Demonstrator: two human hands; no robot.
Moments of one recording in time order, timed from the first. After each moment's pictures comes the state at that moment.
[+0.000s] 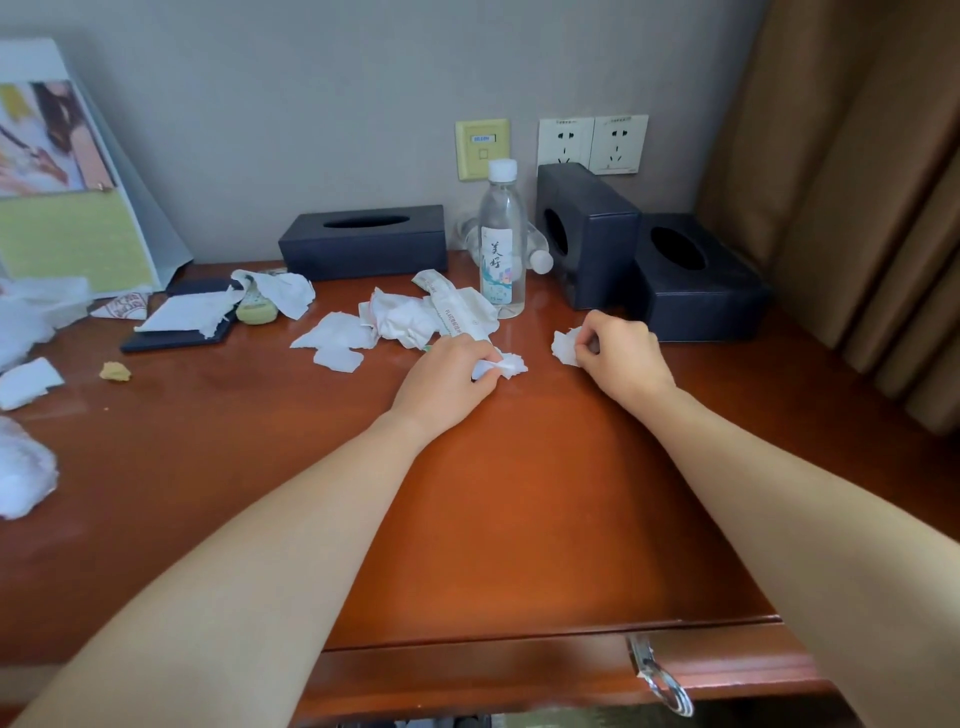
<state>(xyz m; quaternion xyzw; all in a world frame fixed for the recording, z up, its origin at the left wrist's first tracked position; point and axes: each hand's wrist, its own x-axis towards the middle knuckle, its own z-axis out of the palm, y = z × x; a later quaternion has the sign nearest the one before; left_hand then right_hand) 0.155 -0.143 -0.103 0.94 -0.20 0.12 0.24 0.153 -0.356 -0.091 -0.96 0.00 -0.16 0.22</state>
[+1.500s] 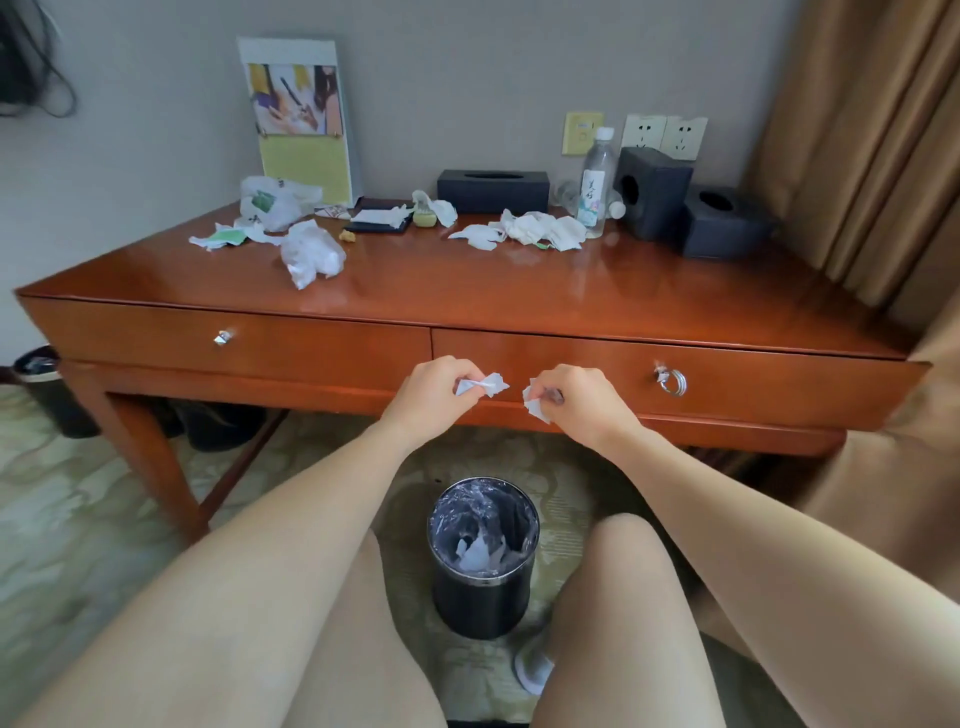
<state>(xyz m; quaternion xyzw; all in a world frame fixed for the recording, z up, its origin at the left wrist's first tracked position) -0.170 -0.013 -0.159 0.94 -0.09 0.11 0.32 -0.157 -0.216 -0.153 -0.95 -0.19 -0.07 0.23</state>
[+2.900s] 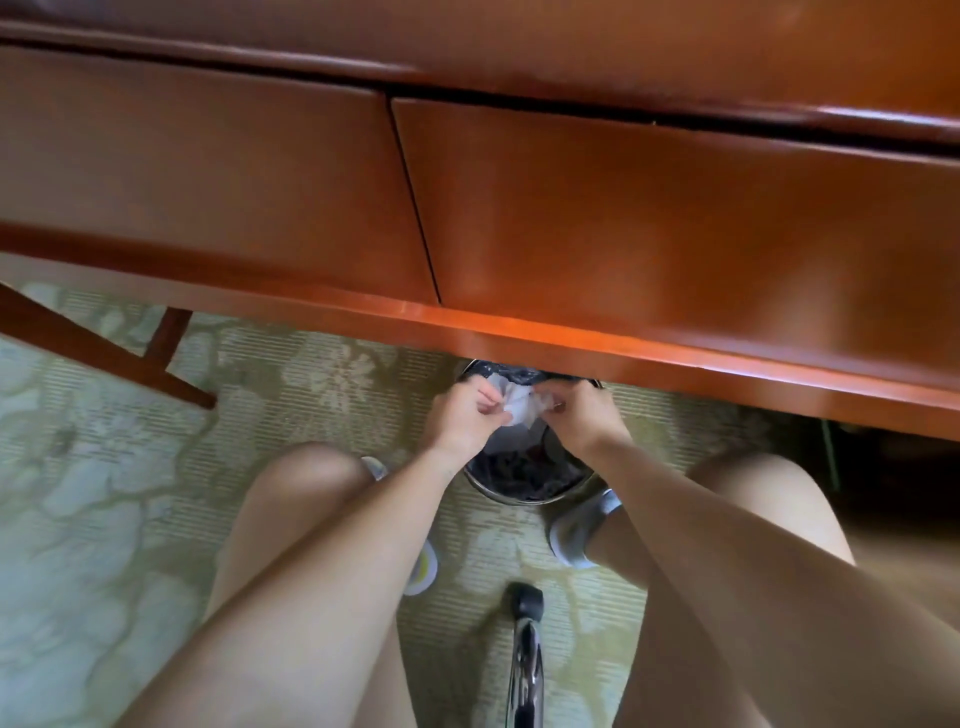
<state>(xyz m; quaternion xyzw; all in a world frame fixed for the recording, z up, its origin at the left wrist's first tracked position) -0.053 0.003 -0.457 0.86 0.18 -0.17 0.45 -0.025 -0.153 -0.441 -0.92 0.01 0.25 0.29</state>
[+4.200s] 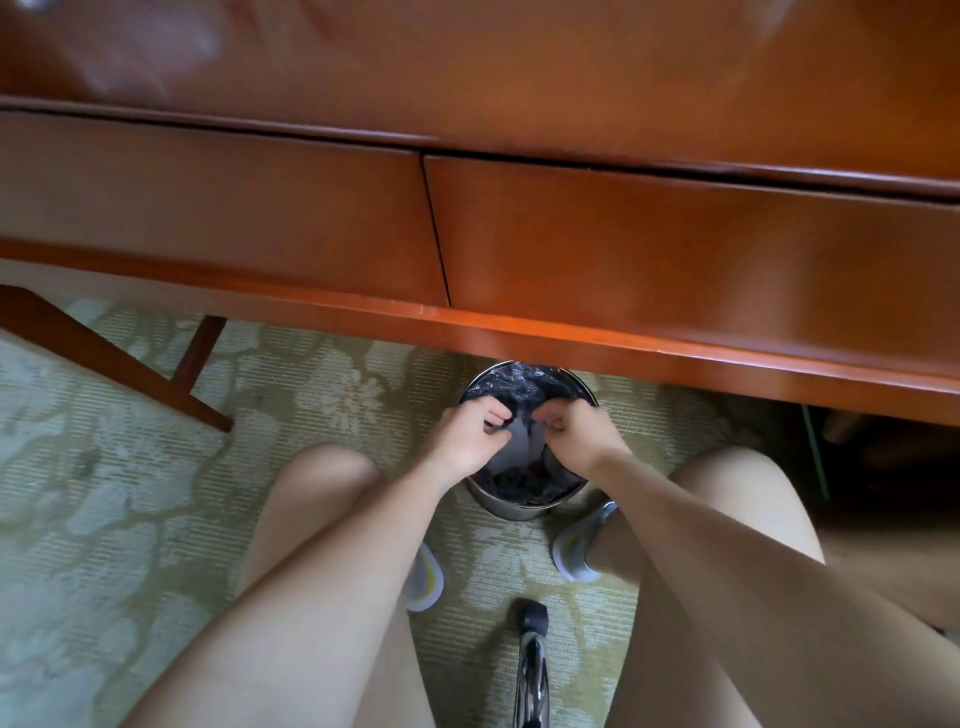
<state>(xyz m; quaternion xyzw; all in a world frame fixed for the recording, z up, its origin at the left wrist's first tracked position) -0.074 0.008 -0.423 0.89 0.08 -0.20 0.40 -0.048 -0.157 -0.416 -0.92 0.00 0.27 0.29</state>
